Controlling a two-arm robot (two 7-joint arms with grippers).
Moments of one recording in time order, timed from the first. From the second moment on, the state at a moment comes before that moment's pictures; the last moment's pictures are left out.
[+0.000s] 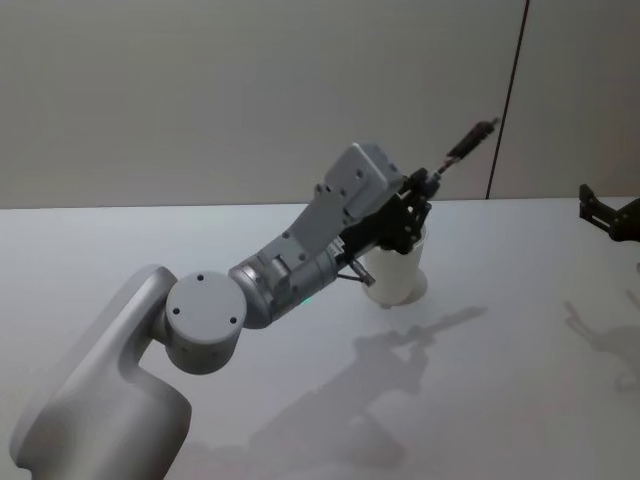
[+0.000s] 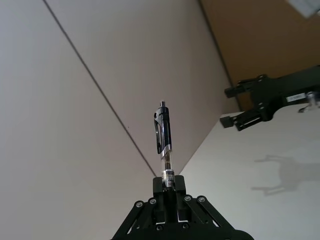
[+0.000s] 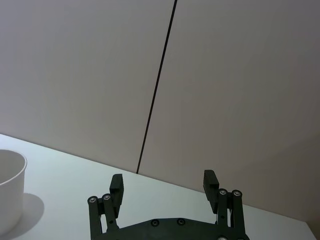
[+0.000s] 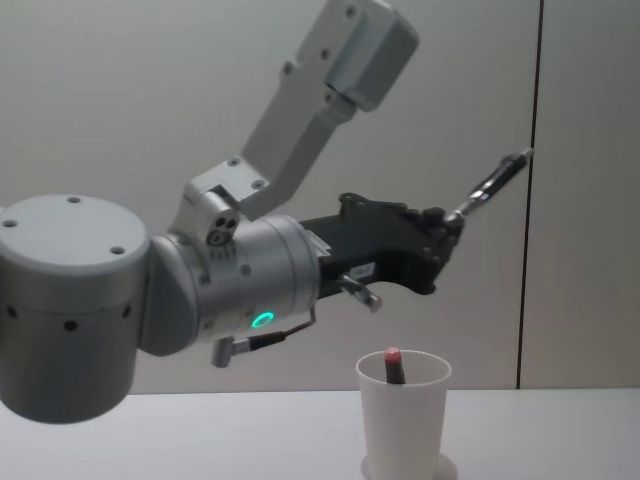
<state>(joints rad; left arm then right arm) -0.42 0.17 0.45 -1.39 0.05 -0.07 -0.42 0.21 0.22 0.06 -1.44 -0.04 0.06 0.32</state>
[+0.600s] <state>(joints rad) -0.46 0.15 0.47 -1.34 0.04 -0.10 -0.55 0.21 0.22 0.06 -1.44 -0.04 0.06 0.32</state>
